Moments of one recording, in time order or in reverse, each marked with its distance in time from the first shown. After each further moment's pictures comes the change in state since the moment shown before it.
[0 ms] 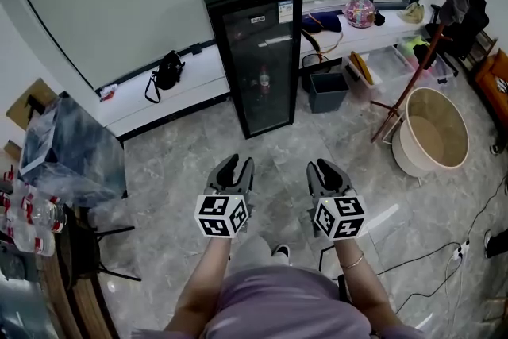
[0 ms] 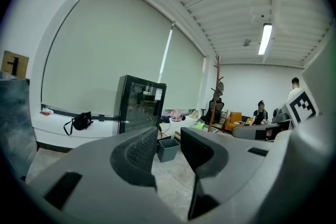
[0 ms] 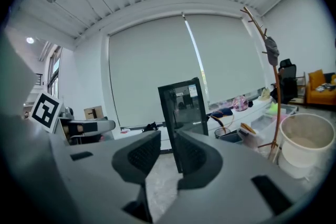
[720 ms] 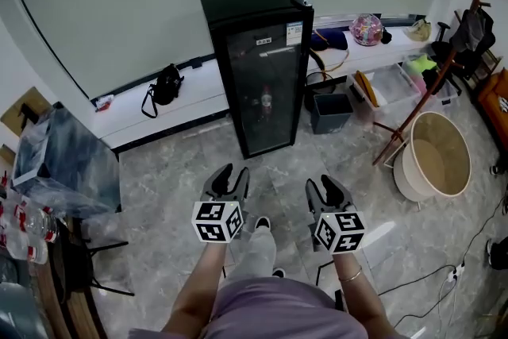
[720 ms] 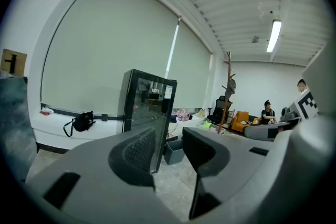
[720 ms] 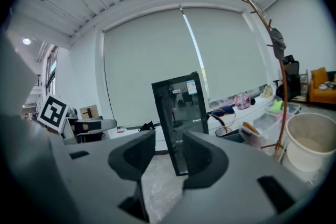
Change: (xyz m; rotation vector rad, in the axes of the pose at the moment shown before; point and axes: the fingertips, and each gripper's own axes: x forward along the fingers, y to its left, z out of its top) left arm 0.089 0.066 0.009 -0.015 0.028 0.047; right arm 0.087 -0.034 0.013 0.014 0.035 0.000
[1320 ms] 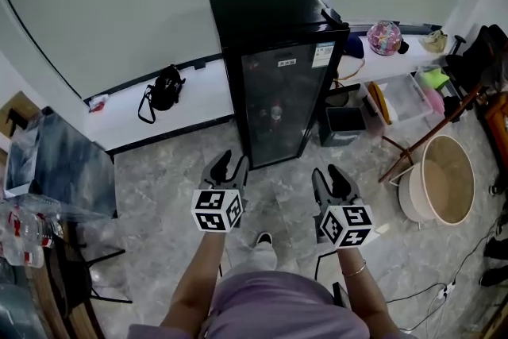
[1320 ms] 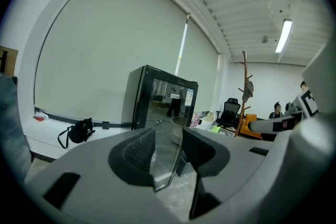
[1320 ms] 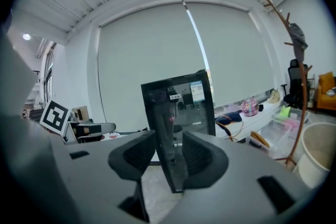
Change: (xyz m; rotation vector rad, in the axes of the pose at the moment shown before) left arm 0.146 0.118 0.062 -0.010 -0.021 0.029; right arm 0.178 -0.020 0.075 -0.032 -0.016 -0.002
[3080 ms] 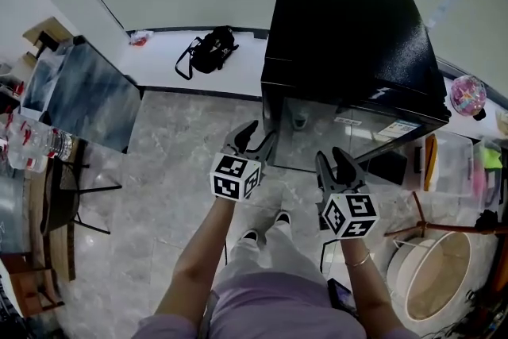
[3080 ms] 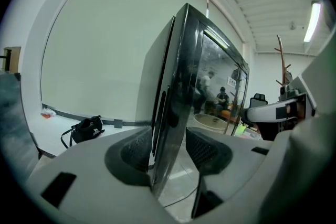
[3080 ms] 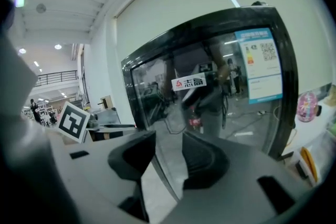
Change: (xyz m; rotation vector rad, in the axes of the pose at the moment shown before) left arm 0.207 0.118 -0.002 -0.044 0.066 0.205; right arm 0.280 -0.014 0.034 -0.108 0.168 0.422
